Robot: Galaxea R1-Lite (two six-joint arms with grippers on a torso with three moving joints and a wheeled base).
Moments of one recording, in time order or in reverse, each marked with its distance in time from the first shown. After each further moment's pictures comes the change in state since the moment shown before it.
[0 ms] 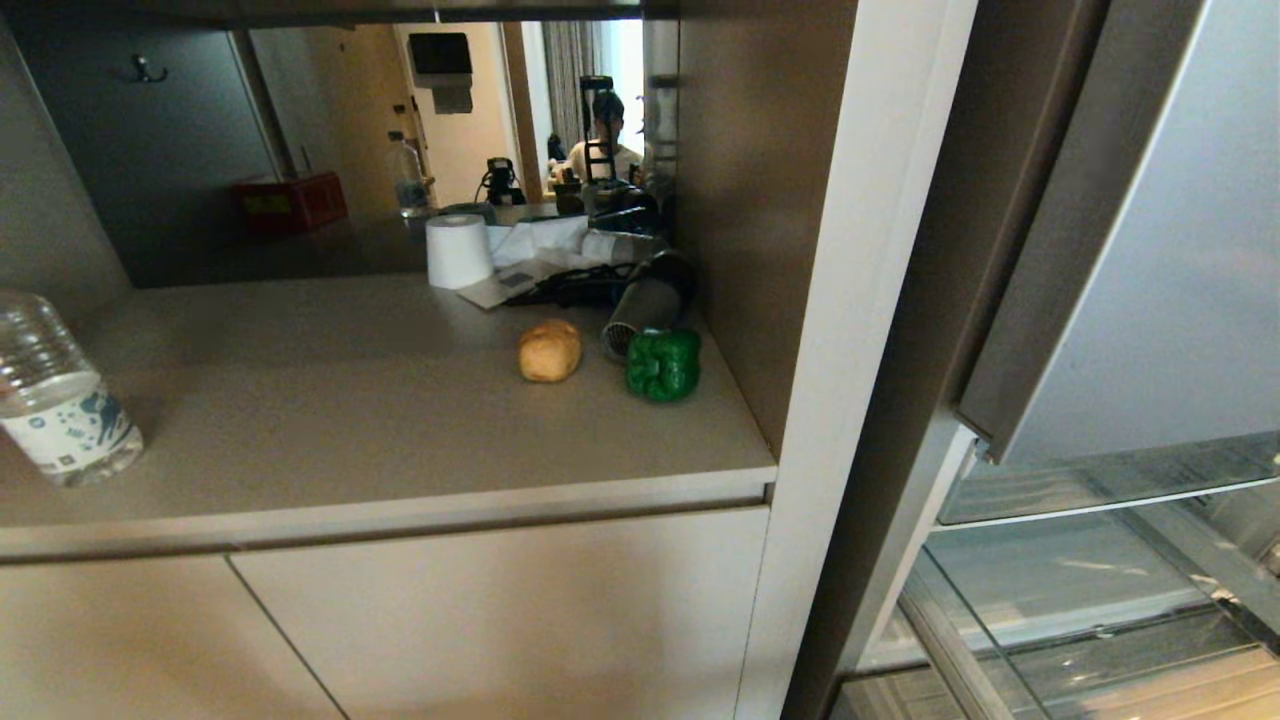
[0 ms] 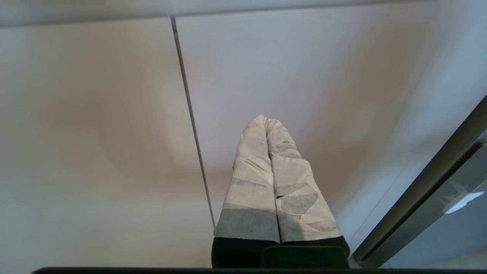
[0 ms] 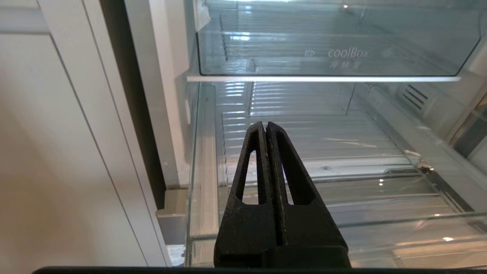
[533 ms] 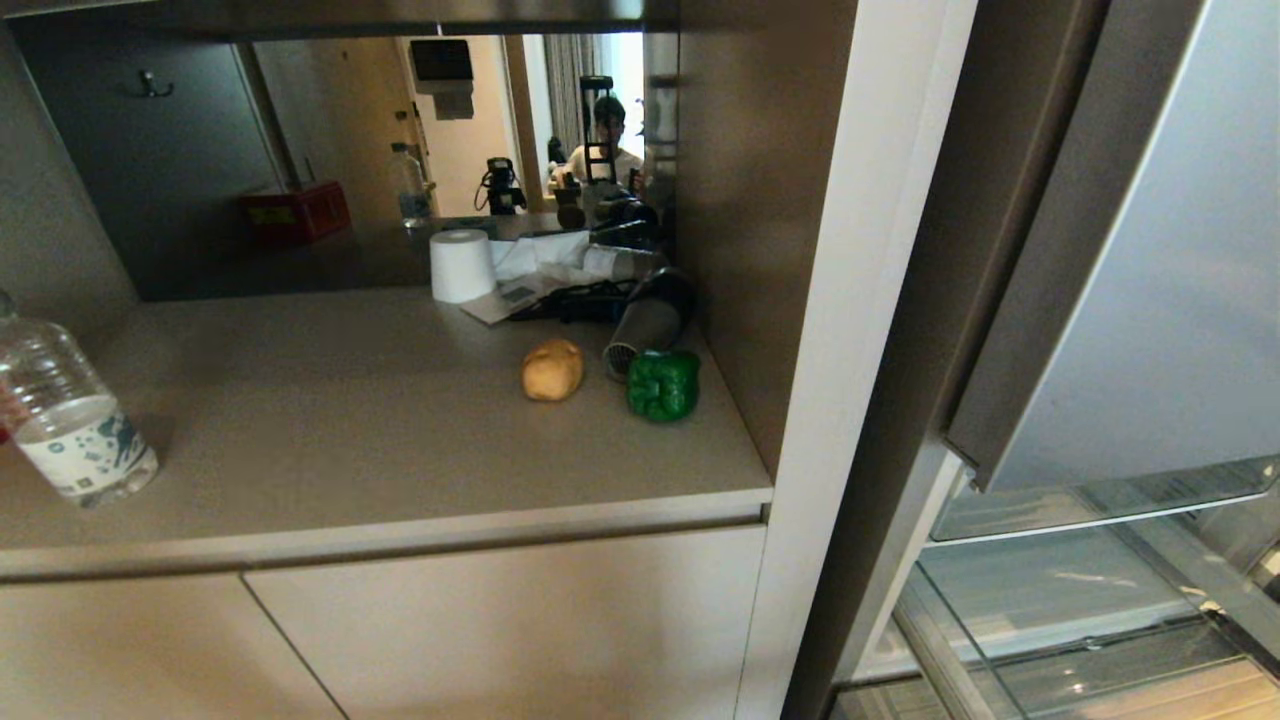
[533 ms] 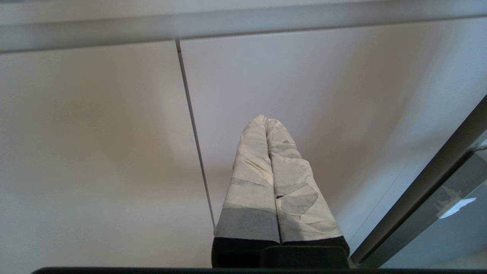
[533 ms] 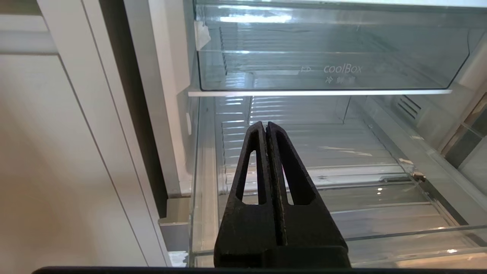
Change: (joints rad) left arm 0.000 0.000 0.000 0.000 0.000 0.000; right arm 0.000 0.000 0.000 0.000 0.000 0.003
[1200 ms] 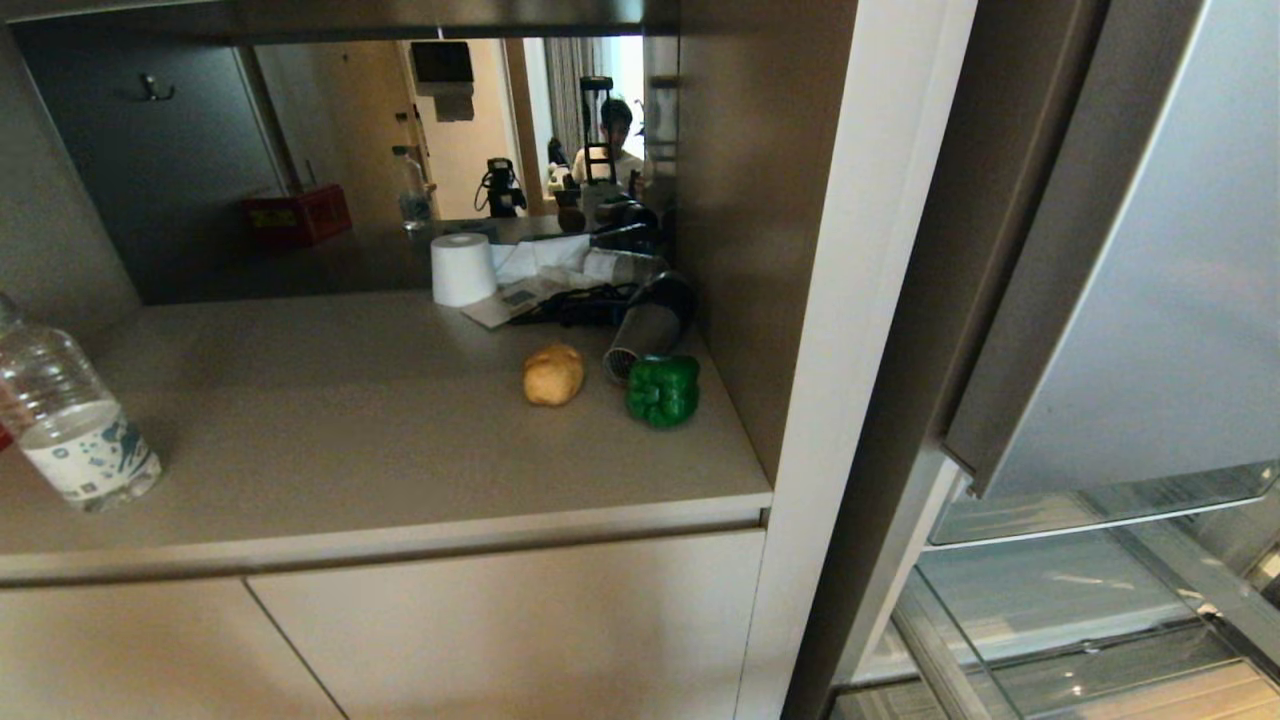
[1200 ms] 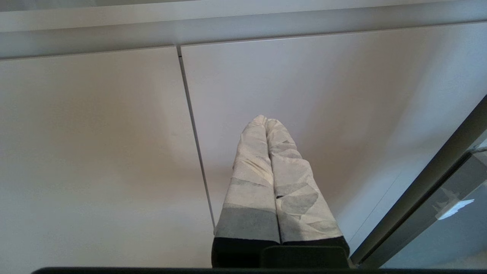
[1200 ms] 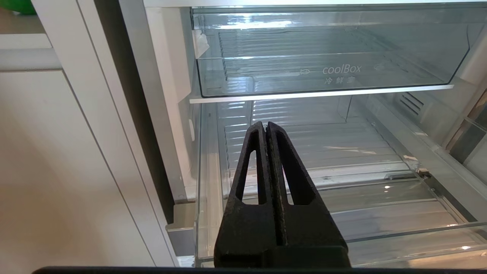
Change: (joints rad) left arm 0.000 0.000 0.000 0.000 0.000 0.000; right arm 0.000 0.000 0.000 -0.003 -0.011 0.044
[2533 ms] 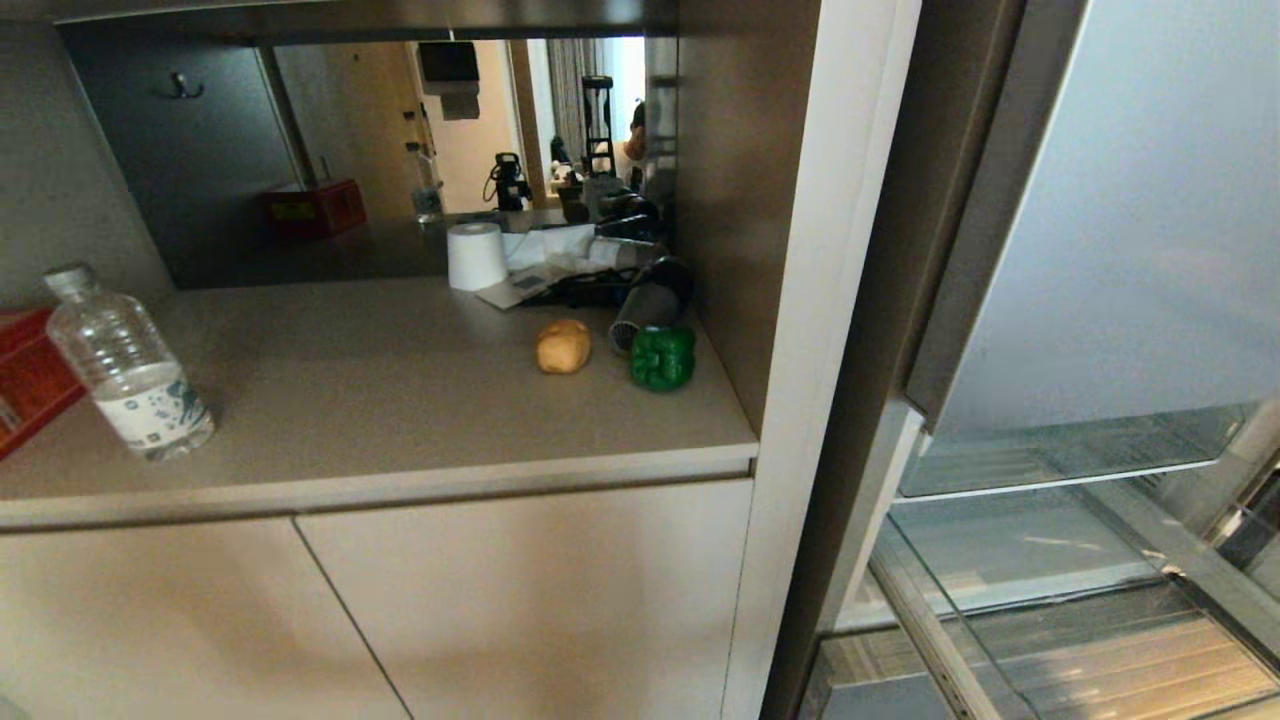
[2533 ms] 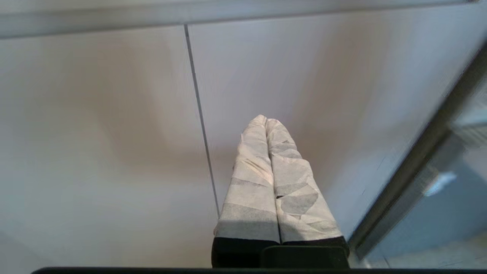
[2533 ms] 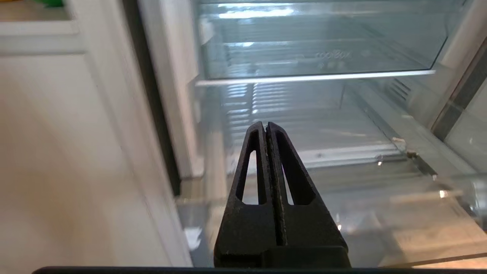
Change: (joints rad) left arm 0.000 0.000 0.008 -0.016 -0.004 0.010; right arm 0.000 0.000 0.000 0.000 0.000 0.000
